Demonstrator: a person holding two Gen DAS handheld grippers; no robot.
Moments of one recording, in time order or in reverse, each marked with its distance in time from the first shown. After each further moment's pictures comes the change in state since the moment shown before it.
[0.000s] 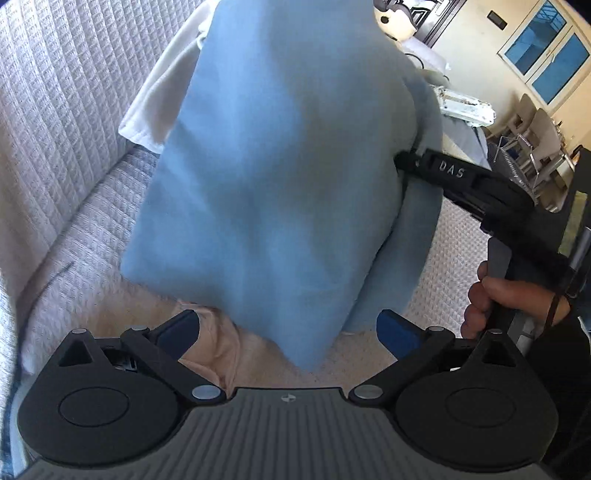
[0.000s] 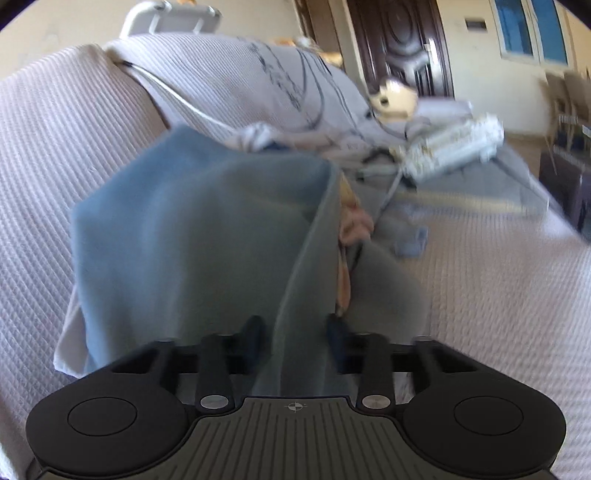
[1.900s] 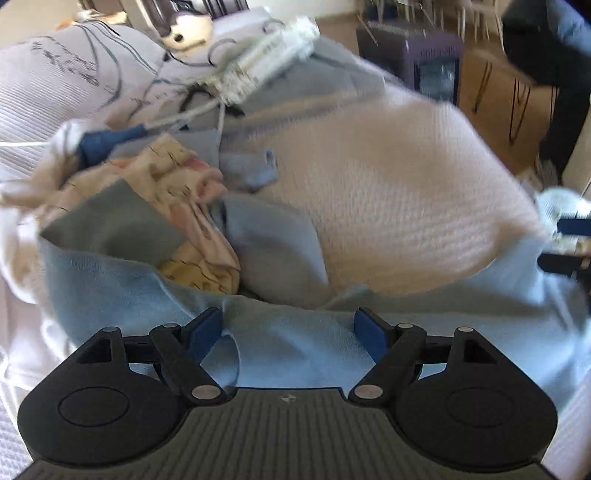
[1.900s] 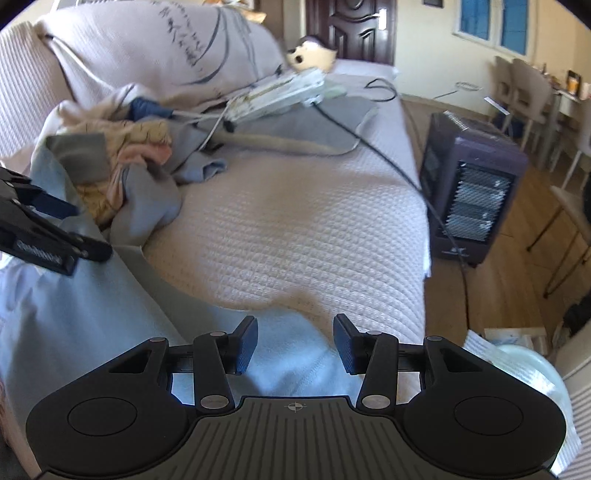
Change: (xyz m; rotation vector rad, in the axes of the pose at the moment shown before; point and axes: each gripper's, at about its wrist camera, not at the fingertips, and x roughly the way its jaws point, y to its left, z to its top) left arm 0.112 -0.200 0.065 0.828 0.010 0.121; right arm -0.106 -0.169 -0.030 -0.068 0.170 -0.237
